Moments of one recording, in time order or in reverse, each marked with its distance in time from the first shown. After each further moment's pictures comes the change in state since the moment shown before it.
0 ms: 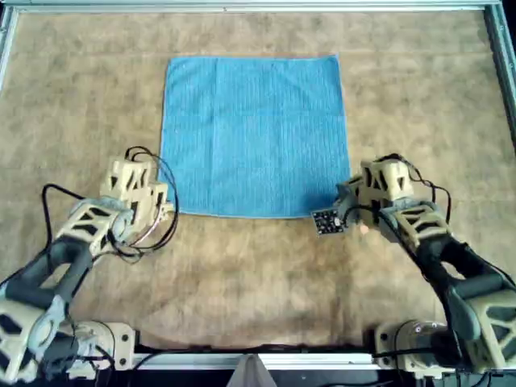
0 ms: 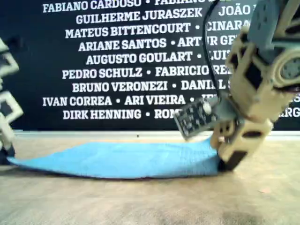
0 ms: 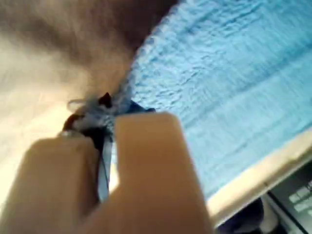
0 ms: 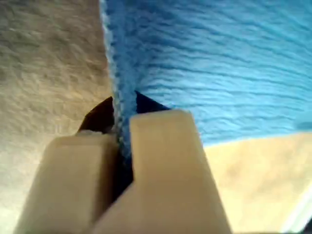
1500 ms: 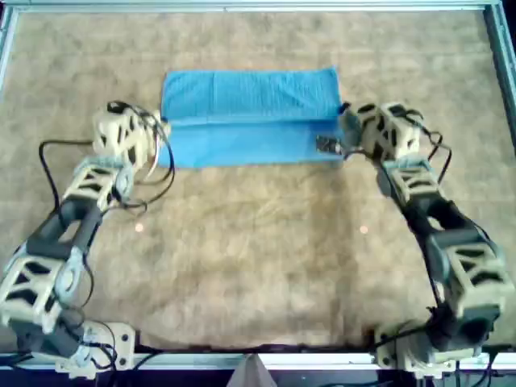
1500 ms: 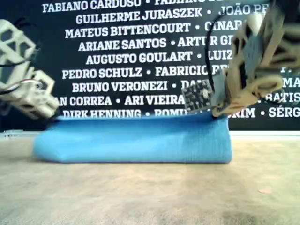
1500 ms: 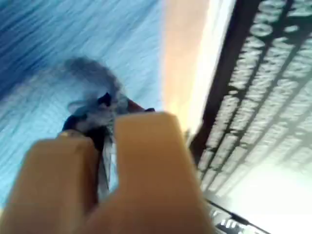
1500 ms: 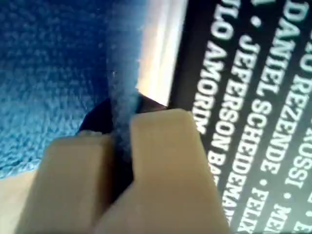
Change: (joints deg) left arm 6.4 -28.1 -33.8 -23.6 -0.2 0.4; right arm -6.2 -32.1 -37.4 -31.8 0.0 -0.4
